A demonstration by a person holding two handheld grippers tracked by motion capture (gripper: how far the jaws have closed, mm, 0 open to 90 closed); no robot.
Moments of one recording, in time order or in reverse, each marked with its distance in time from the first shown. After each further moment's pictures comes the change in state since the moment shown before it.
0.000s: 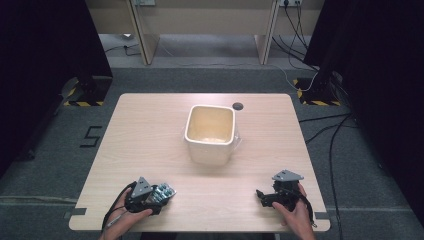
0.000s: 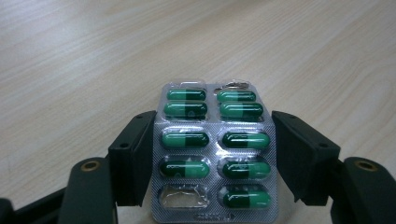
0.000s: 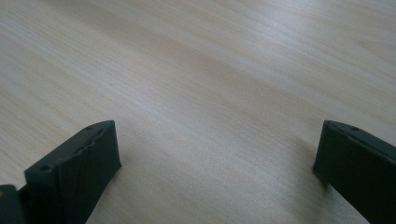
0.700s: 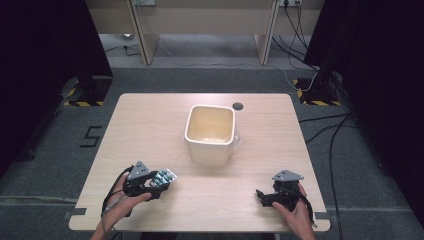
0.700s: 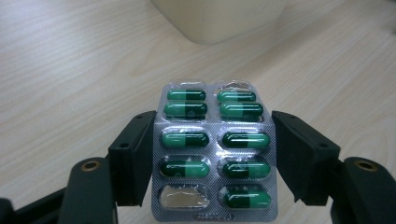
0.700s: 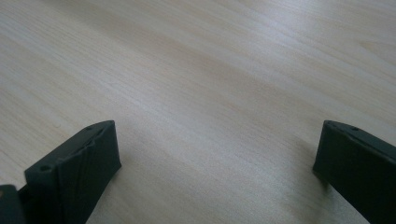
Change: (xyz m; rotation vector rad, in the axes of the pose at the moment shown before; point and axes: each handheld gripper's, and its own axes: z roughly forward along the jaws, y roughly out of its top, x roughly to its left) left arm 0.019 0.044 -0.008 -0.054 -0.034 -0.042; right arm 0.000 0.000 0.000 0.002 0.000 0.000
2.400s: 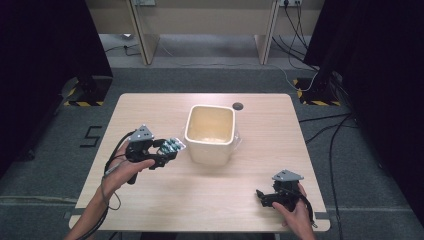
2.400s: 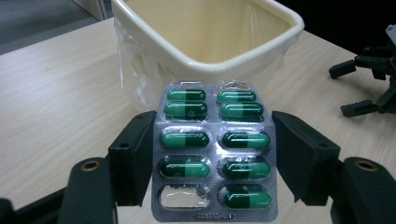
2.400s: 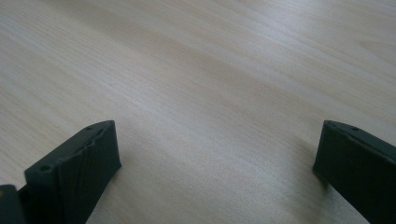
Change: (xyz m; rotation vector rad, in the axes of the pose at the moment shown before) left arm 0.009 0.109 -0.019 -0.091 -0.081 0.069; right arm 0.000 0.000 0.000 0.002 0.000 0.007
